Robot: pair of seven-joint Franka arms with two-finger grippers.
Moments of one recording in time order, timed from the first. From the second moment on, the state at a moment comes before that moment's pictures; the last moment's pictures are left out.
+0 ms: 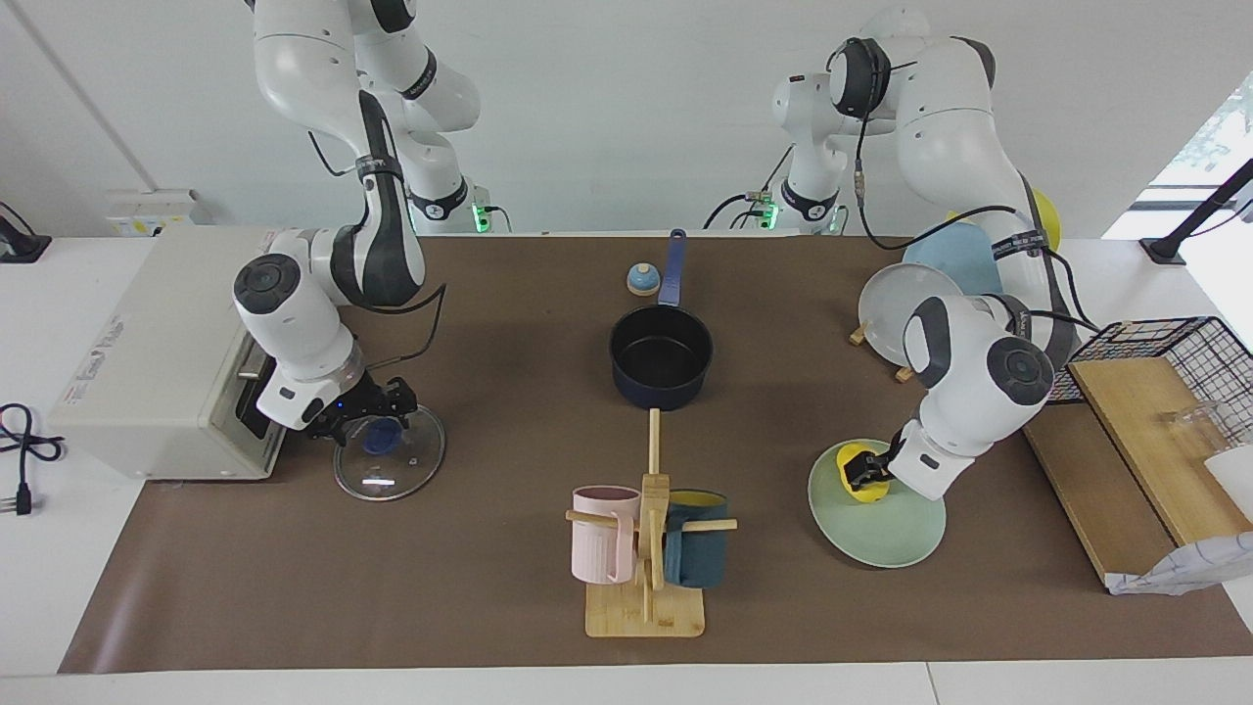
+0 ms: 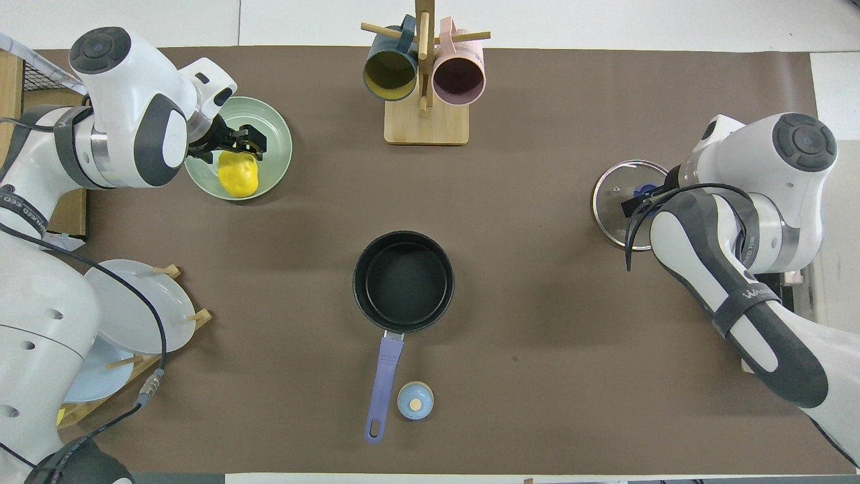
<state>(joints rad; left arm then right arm) -0.19 0.63 0.04 -1.44 -0.07 2.02 -0.10 -0.06 0.30 0.07 -1.97 -0.01 2.29 -0.30</state>
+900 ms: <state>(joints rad) -0.20 0.57 0.04 -1.49 -0.07 2.03 -0.11 -0.06 0.29 0.07 -1.98 -0.01 2.31 -0.37</state>
